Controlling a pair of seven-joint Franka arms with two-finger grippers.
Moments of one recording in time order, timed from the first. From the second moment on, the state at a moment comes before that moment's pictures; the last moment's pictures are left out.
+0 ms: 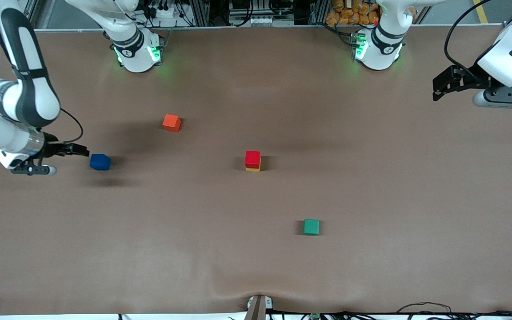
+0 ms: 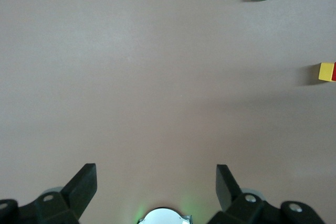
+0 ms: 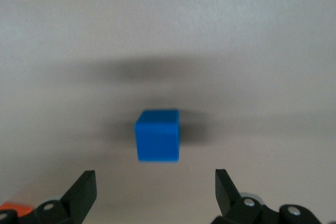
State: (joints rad) left arm 0.02 -0.05 -0.17 -1.57 0.02 1.48 -0.06; right arm -0.15 0.23 -0.06 -2.14 0.08 2.22 -0.23
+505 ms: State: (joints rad) left arm 0.05 -0.06 -0.17 -1.57 0.02 1.46 -0.06; right arm -0.15 0.37 -0.06 -2.16 0.08 2.36 -0.24
